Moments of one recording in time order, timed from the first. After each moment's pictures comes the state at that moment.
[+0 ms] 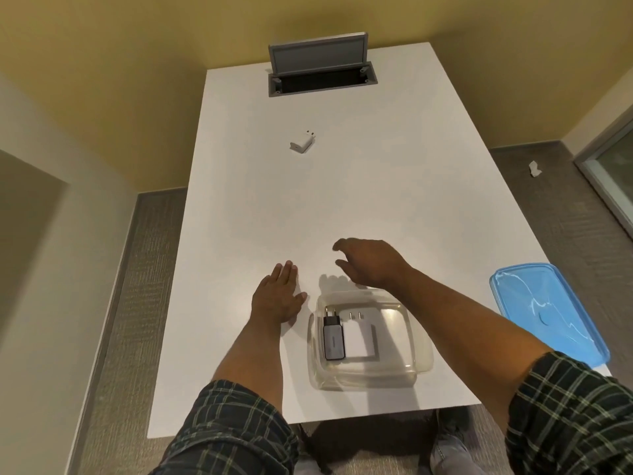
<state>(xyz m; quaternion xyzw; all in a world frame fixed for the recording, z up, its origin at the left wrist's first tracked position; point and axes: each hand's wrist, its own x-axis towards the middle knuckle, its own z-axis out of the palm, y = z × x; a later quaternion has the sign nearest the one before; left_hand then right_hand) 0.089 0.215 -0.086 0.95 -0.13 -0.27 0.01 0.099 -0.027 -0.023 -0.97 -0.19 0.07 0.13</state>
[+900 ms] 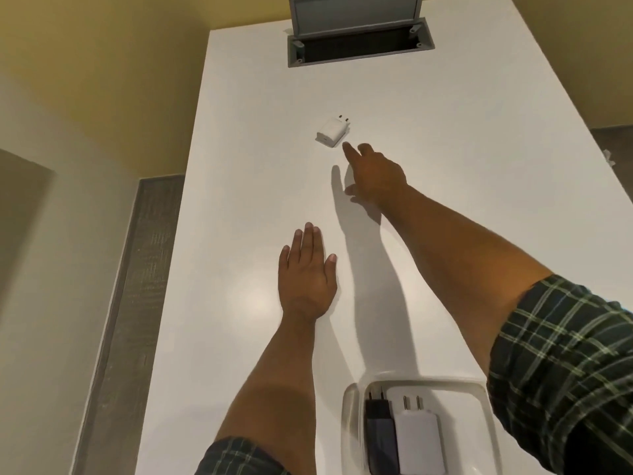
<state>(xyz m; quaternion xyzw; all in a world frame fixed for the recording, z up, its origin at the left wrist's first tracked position) 0.217 0.189 -0.145 0.99 -0.04 -0.03 0.10 0.370 0.016 -0.060 -0.99 -0.05 0.10 0.09</state>
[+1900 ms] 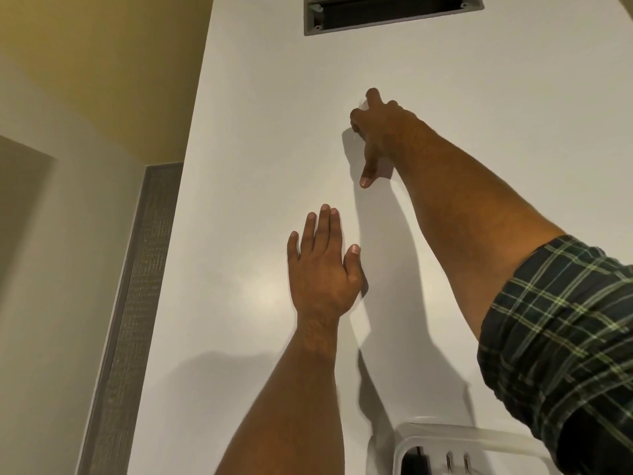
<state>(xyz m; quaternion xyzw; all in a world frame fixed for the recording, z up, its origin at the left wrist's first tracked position) 0.255 0.185 -0.158 1.00 -0.02 -0.02 0.08 0.460 0.037 -0.077 -0.99 -0.08 0.14 -0.01</state>
